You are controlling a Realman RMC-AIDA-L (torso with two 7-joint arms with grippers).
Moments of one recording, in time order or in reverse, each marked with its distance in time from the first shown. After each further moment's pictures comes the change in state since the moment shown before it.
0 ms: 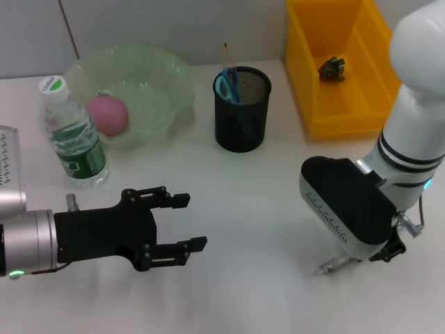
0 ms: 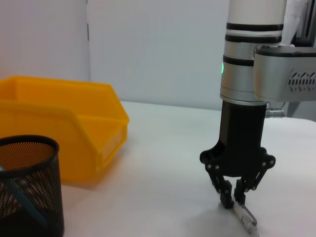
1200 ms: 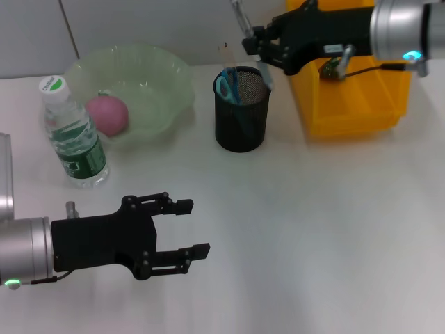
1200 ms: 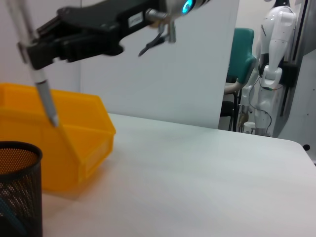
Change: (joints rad) left arm 0.003 0.007 -0.003 -0.040 -0.042 0.059 -0.002; right arm -0.055 -0.001 0.660 0.071 0.776 0.420 0.053
